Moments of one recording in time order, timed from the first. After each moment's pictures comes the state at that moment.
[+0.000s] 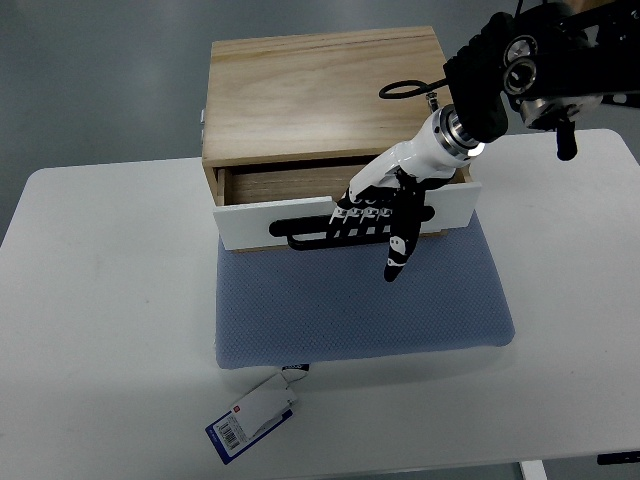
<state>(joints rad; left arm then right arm) -0.02 0.00 -0.07 -0.17 0.00 -0.02 0.09 1.98 -0.40 -0.62 1.41 -0.21 0.55 -0.14</state>
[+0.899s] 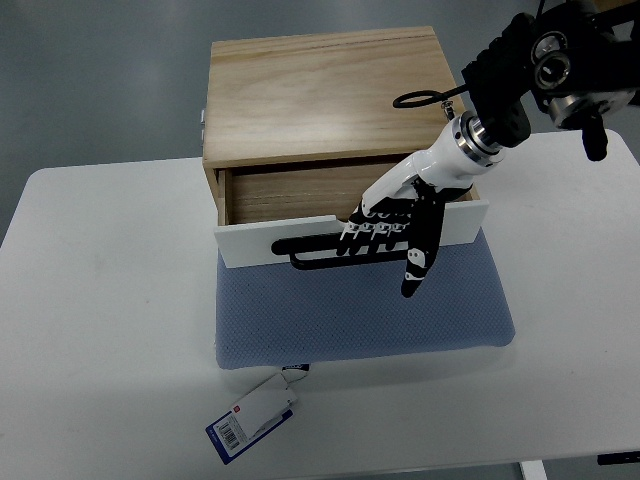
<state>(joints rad) -0.02 0.00 -0.07 -0.17 0.00 -0.02 0.09 1.99 -0.47 -0.62 1.47 -0.21 0.61 -0.13</state>
